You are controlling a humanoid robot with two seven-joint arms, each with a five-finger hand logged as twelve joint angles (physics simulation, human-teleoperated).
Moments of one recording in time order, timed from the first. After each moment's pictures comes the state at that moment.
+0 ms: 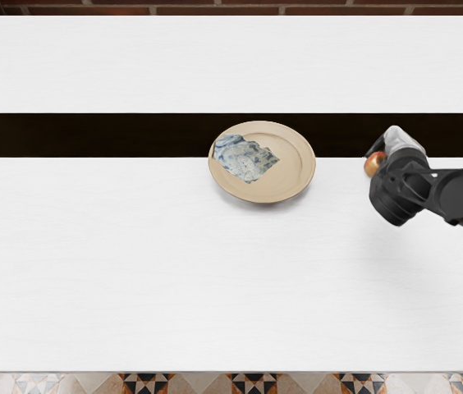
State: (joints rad) left arm -0.01 0.00 0.03 -0.09 0.09 0.05 0.22; right arm 1.23 -0.34 -0.26 0.98 -0.60 -0.60 -0.62
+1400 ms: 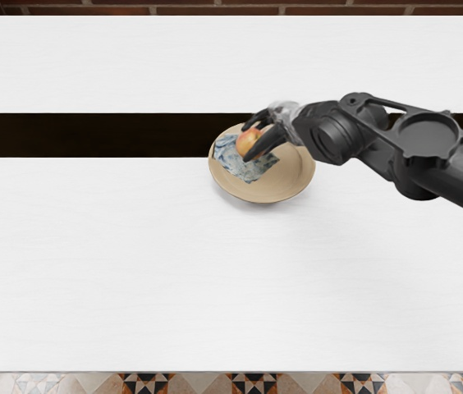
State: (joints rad) left arm -0.01 0.00 0.03 -0.09 0.09 0.05 0.22; right arm 1.25 -0.16 0.27 0.93 -0.45 -0.18 -0.61
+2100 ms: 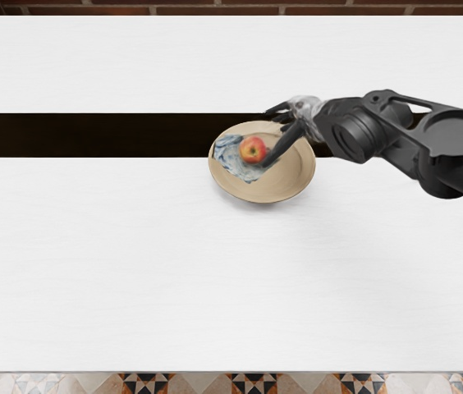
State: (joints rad) left arm -0.01 0.00 0.03 -0.09 0.09 0.05 0.22; right arm 1.25 -0.25 0.24 1.00 -0.45 -0.20 -0.61
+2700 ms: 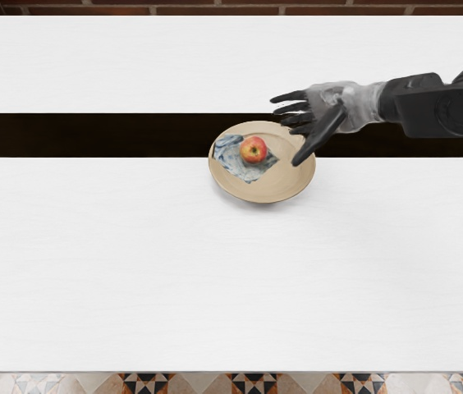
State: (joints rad) left arm -0.01 0.00 0.03 -0.09 0.09 0.05 0.22; right arm 1.11 -0.47 0.60 1.02 -0.36 0.43 -0.61
